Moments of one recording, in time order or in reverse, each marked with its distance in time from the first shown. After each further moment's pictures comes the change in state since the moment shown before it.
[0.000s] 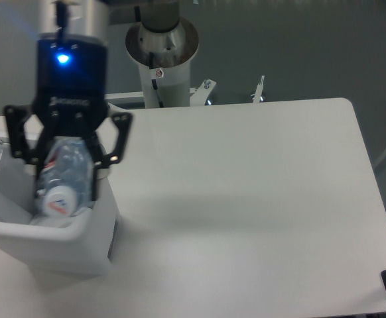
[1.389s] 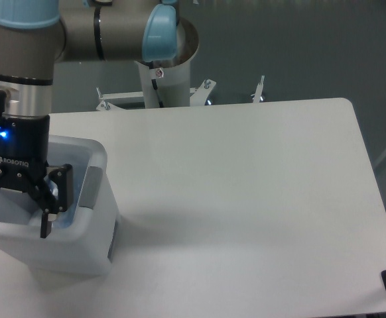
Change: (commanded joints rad) arm 0.044 -0.019 -0.058 -0.005 0.011 0.017
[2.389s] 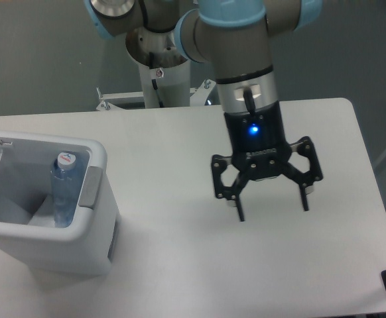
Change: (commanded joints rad) arm 0.359 -0.009 -0.081 -0.011 0.189 0.483
